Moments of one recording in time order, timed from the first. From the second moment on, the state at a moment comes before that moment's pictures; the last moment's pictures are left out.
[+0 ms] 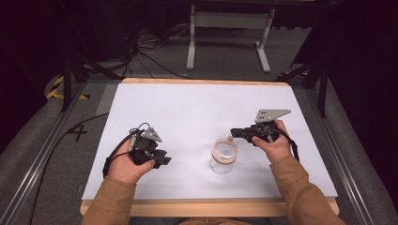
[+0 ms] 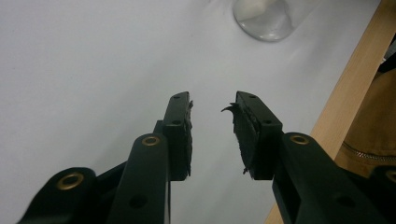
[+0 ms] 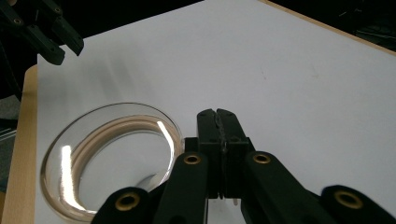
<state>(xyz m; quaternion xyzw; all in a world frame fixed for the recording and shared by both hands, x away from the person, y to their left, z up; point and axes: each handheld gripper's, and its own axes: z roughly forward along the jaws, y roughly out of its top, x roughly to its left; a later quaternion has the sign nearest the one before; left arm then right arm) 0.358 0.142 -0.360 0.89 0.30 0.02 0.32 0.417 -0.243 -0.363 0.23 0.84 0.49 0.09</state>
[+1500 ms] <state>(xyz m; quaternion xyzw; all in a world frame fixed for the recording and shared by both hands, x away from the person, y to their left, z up) 0.360 0.035 -0.372 0.87 0.24 0.00 0.43 0.414 -0.245 -0.367 0.24 0.83 0.49 0.10</state>
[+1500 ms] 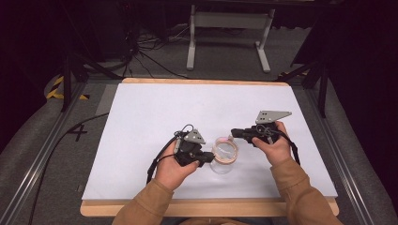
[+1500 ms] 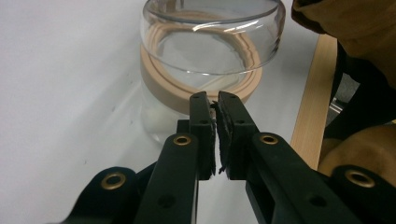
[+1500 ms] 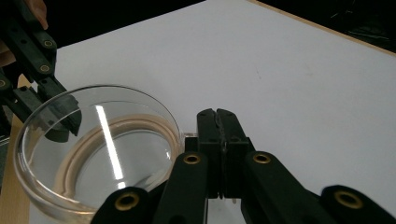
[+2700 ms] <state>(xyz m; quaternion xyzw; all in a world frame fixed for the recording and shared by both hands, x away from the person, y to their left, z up) 0.370 0.025 -0.352 0.85 0.23 0.01 0.47 0.345 -0.223 -0.358 0.20 0.87 0.45 0.06</state>
